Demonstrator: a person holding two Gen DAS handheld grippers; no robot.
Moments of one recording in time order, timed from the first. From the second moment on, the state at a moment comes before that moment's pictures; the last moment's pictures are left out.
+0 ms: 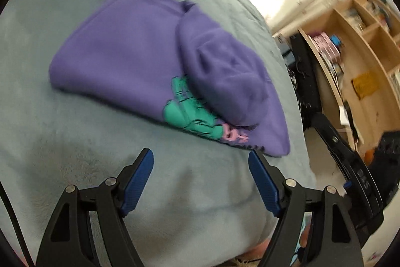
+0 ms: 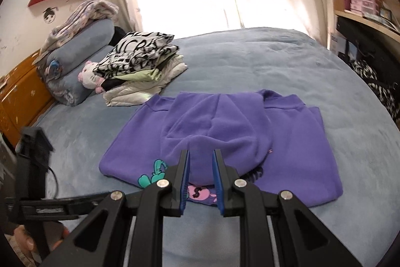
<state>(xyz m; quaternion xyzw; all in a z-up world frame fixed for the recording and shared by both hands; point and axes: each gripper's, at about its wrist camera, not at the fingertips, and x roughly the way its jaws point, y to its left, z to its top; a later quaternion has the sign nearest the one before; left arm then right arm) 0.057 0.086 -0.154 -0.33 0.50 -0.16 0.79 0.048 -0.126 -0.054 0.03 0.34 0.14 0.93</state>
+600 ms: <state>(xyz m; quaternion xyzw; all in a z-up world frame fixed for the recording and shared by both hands) 0.138 0.128 -0.215 -0.40 0.43 -0.10 0.80 0.115 -0.089 -0.099 -0.01 0.36 0.14 0.92</state>
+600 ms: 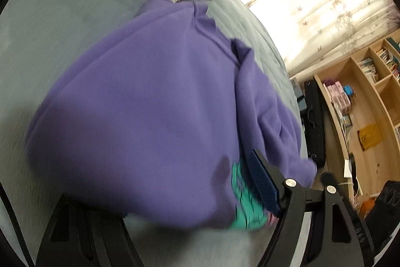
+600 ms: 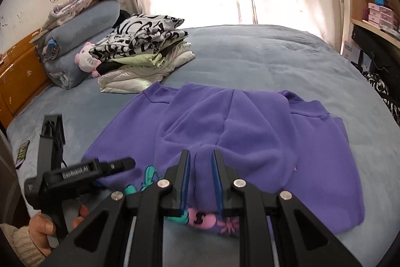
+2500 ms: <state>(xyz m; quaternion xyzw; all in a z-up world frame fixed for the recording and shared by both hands) 0.166 -0.227 -0.081 0.08 0.40 -0.37 0.83 0.066 -0.382 -0.120 0.24 0.42 0.00 0.87</state>
